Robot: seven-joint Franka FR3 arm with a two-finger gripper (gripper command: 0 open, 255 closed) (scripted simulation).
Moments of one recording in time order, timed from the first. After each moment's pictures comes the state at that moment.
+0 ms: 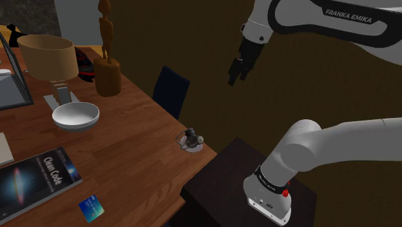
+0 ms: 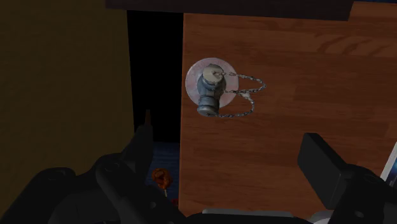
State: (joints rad) arm 0.00 -0.79 0.04 -2.43 -0.04 1.65 0.04
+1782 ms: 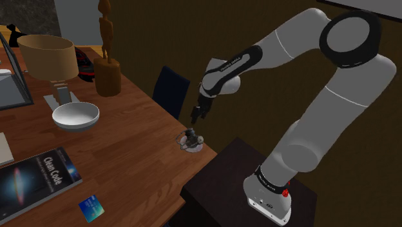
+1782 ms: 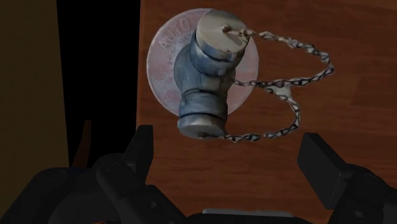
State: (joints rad) arm 0.05 0.00 -0.13 -2.57 0.17 2.51 -0.29
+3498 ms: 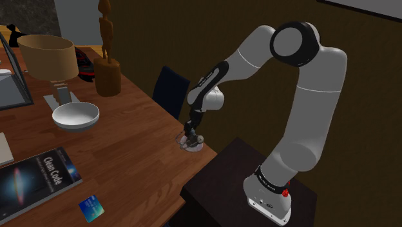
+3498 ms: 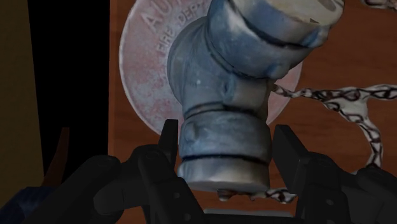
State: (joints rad) arm 0.01 0.36 -0.05 -2.45 0.39 2.71 -0.50
